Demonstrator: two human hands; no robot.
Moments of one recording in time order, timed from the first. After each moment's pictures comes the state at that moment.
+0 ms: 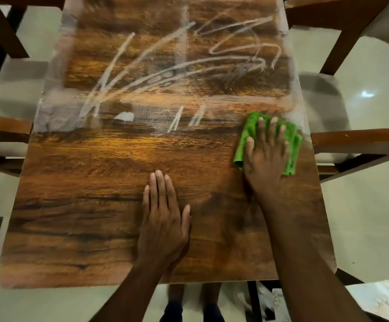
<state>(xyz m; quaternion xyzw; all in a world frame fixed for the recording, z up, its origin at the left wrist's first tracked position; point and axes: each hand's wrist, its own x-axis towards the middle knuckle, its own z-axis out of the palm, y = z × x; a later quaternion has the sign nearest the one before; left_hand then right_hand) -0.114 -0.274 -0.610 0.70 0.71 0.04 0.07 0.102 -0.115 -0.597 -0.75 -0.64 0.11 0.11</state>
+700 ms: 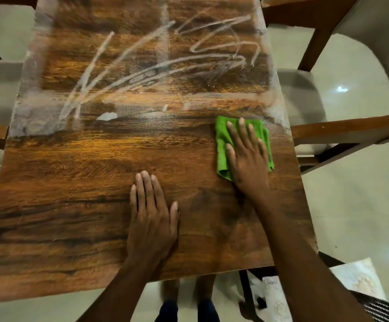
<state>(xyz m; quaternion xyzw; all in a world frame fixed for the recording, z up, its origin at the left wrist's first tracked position) -0.114 -0.274 -0.613 0.70 0.71 0.04 0.07 0.123 -0.136 -0.606 -0.68 -0.72 0.10 0.08</state>
